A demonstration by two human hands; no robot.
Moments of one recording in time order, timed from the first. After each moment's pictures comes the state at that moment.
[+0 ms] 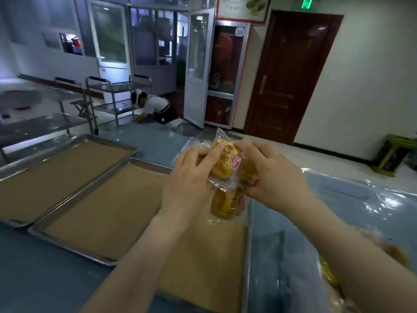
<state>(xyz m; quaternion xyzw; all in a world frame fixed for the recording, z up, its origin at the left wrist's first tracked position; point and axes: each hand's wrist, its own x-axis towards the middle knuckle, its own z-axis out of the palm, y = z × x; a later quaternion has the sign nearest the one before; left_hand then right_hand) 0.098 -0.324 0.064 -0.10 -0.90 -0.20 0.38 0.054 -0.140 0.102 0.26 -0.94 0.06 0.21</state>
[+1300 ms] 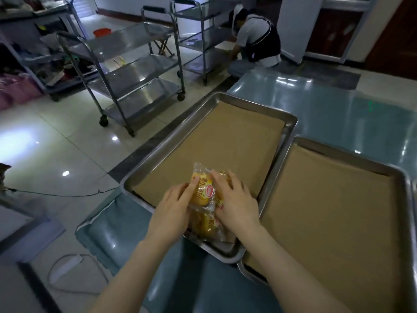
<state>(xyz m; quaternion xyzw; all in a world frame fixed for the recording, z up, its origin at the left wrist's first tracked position) 0.058 -0.958 -0.147 0.10 -0.98 -0.16 0.11 -0.038 -0.809 -0.156 0.29 -0.94 0.20 -0.02</state>
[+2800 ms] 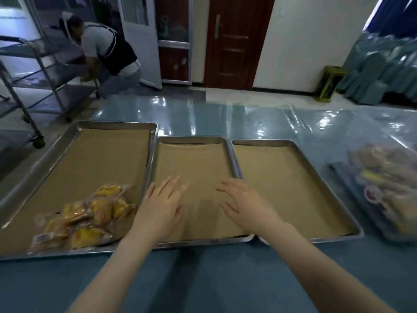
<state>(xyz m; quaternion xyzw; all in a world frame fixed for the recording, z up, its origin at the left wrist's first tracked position) 0.069 -0.752 -0.087 -0.24 -0.96 -0.11 0.09 0.098 -0.520 -0.064 0.14 -0.97 0.17 0.05</state>
